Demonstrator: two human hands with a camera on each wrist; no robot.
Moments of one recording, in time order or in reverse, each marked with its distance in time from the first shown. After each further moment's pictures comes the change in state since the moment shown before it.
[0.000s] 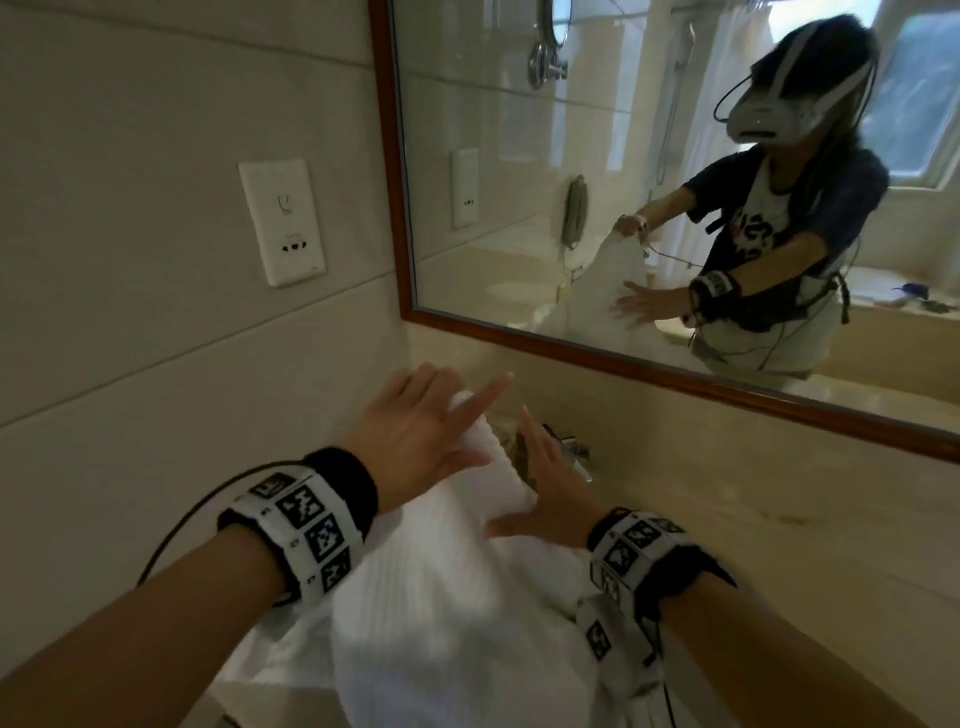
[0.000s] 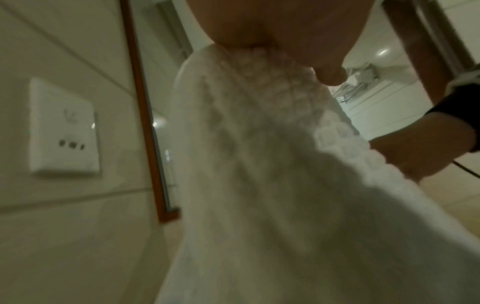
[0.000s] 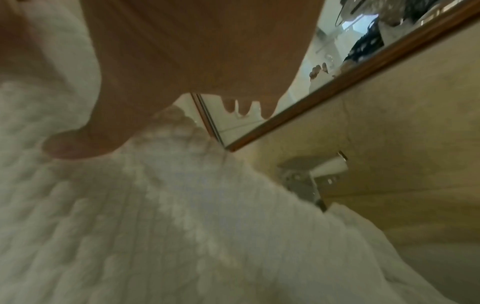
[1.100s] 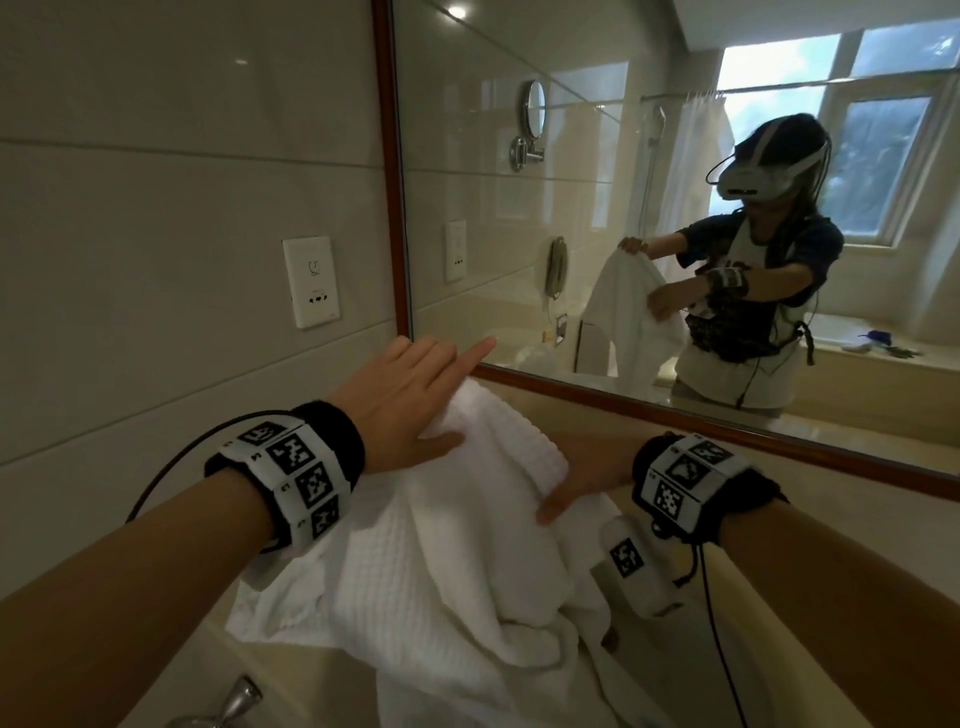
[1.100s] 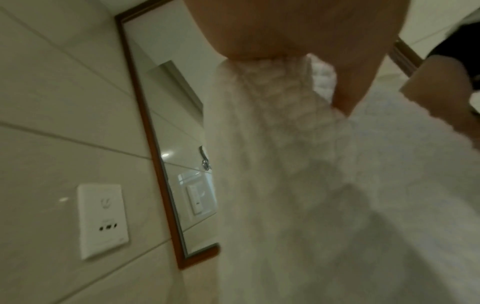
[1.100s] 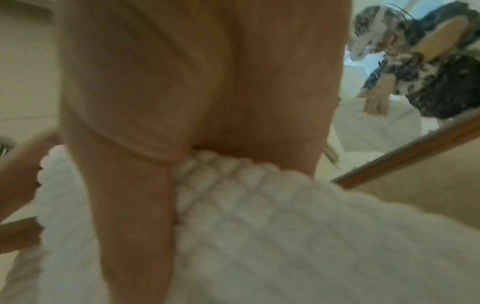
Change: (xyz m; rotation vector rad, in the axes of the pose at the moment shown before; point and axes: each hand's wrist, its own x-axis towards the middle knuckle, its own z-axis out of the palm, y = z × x) left_hand 0.020 0.024 -0.148 0.033 -0.110 0.073; right_hand -0.113 -0.075 -0.130 -0.254 -0.306 -0.001
